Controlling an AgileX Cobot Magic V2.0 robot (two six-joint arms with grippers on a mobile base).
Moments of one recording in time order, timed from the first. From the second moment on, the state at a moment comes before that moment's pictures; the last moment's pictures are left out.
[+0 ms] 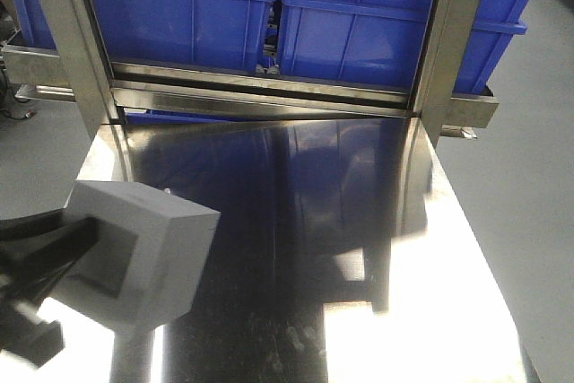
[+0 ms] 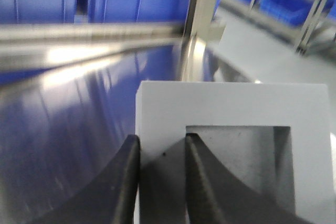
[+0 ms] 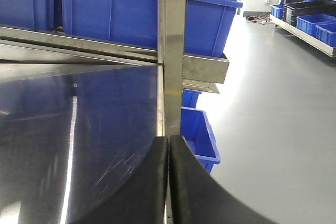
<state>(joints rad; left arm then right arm) -0.60 0.63 -0.48 0.24 0.21 -0.36 0.00 -0.02 0.03 -0.04 0.20 -0.01</state>
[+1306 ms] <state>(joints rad) -0.60 0.27 -0.28 0.24 0.17 -0.34 0.00 -0.02 0.03 -0.04 0.20 -0.01</state>
